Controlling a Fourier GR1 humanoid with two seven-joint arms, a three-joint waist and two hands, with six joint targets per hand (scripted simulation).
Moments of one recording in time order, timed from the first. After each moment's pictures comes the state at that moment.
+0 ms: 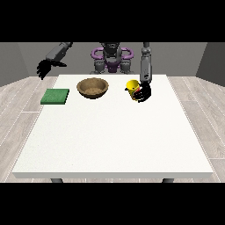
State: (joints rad) left arm -0.50 0.16 0.21 -0.76 -0.16 0.36 -0.79; right arm -0.36 -0.35 -0.29 -1.19 -0.26 0.33 -0.38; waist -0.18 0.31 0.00
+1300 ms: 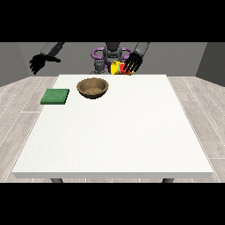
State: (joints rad) left arm -0.65 0.03 -0.26 -0.83 -0.85 0.53 -0.02; right arm -0.27 -0.49 -0.41 -0.73 -0.22 0.39 -0.48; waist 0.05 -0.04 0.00
